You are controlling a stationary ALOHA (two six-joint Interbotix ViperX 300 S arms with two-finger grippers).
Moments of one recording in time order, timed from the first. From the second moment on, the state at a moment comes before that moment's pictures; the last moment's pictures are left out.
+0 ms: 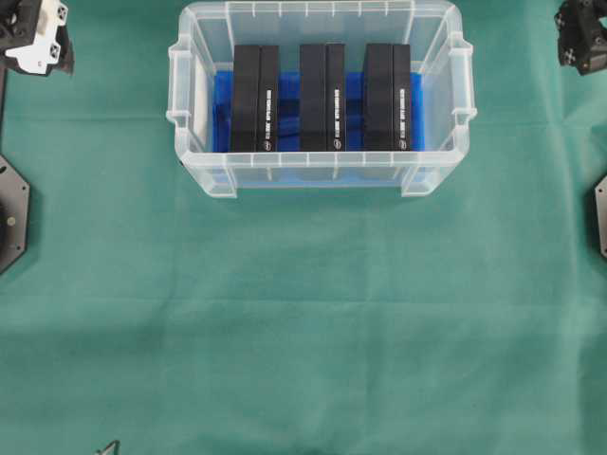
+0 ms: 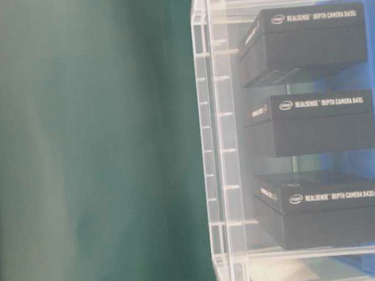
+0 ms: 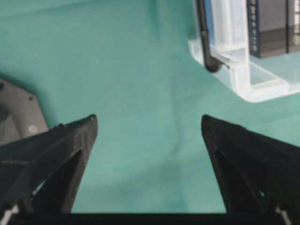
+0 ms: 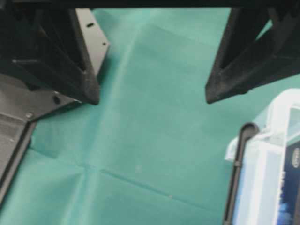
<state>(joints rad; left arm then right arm) 0.40 -0.57 0.33 0.05 1.48 -1.03 -0.45 -0.54 0.37 -0.10 1.50 1.00</state>
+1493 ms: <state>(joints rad) 0.30 -0.11 -0.02 0.07 1.56 -1.21 -0.35 -0.14 0.09 -0.09 1.38 1.14</state>
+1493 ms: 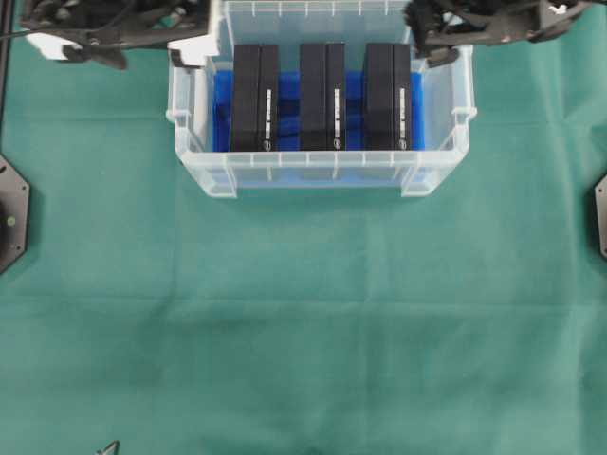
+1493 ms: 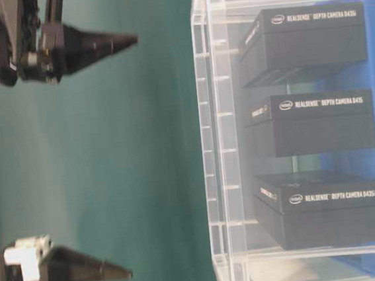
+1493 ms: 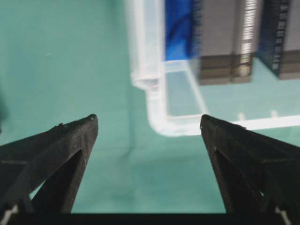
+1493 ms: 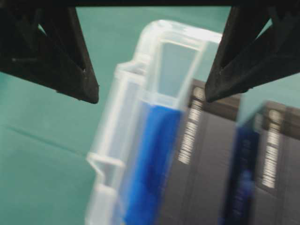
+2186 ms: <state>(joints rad) 0.27 0.12 -0.25 0.14 1.52 -1.21 -0.32 0.02 -0.03 -0.09 1.33 1.14</state>
